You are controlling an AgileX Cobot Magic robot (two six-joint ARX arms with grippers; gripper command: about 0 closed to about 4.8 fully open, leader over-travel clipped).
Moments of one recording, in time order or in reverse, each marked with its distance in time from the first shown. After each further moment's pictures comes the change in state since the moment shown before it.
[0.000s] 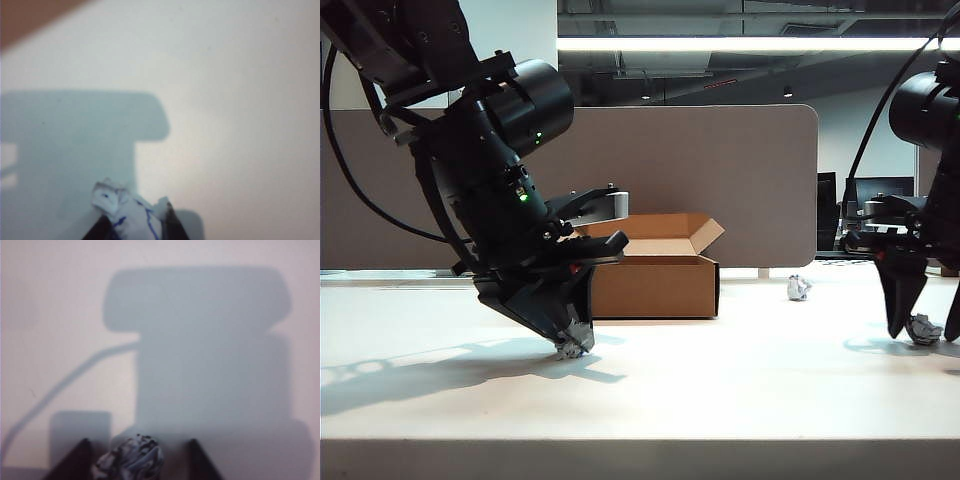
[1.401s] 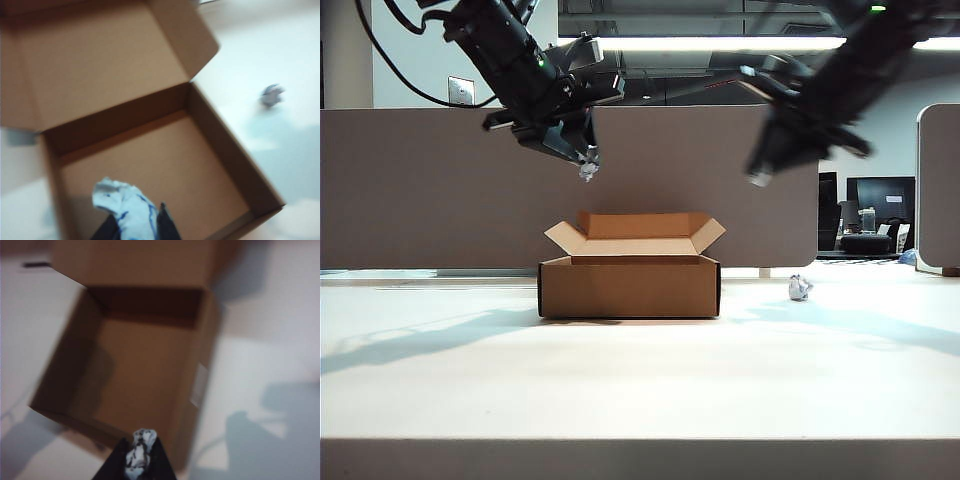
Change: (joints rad) left arm 0.179 0.064 0.499 0.046 0.014 0.002; right arm 0.108 0.119 0.503 0.097 -0.357 0.095
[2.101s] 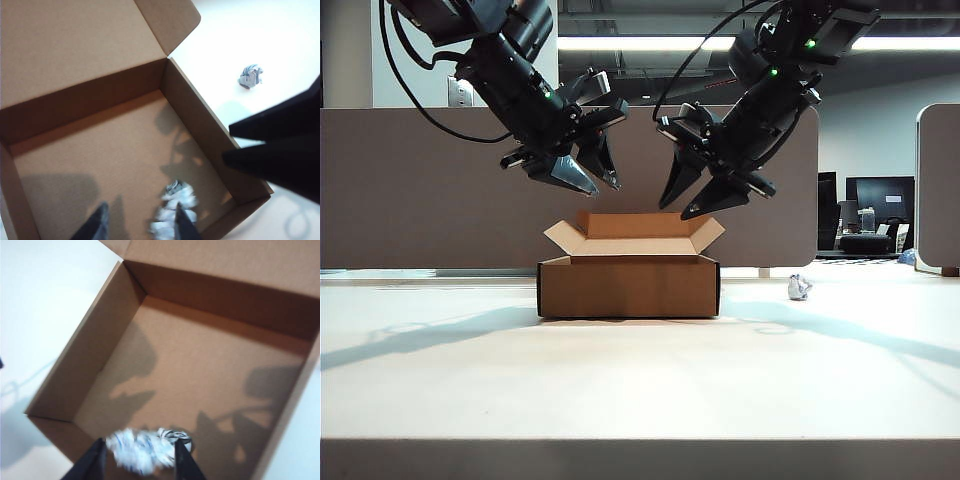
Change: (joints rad) left arm 0.027 0.105 0.073 -0.054 0.143 -0.027; right arm 0.110 0.293 0.280 -0.064 -0.025 -0.085
